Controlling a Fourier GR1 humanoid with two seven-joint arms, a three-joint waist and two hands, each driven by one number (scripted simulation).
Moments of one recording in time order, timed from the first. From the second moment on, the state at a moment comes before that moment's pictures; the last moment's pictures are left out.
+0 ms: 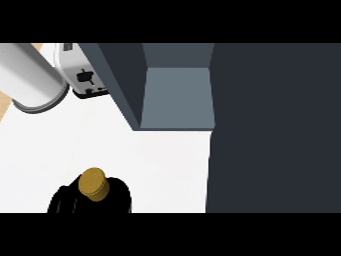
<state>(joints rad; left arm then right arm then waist) 0.26 0.19 -0.28 -1.45 0.51 -0.13 -0.62 0.07 -0.06 -0.08 -2.32 -0.27 0.30 0.37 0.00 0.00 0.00</state>
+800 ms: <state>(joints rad) 0.06 0.06 -0.31 -1.73 0.43 0.15 -0.26 0.07 -0.07 -0.11 -2.30 -0.30 0.31 0.36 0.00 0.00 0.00</state>
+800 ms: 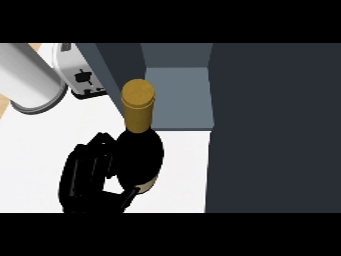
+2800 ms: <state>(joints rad) -0.52 0.00 -0.47 -0.91 0.61 0.48 -0.54 0.05 -0.08 -0.13 -2.24 -0.29 0.34 0.32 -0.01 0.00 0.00</state>
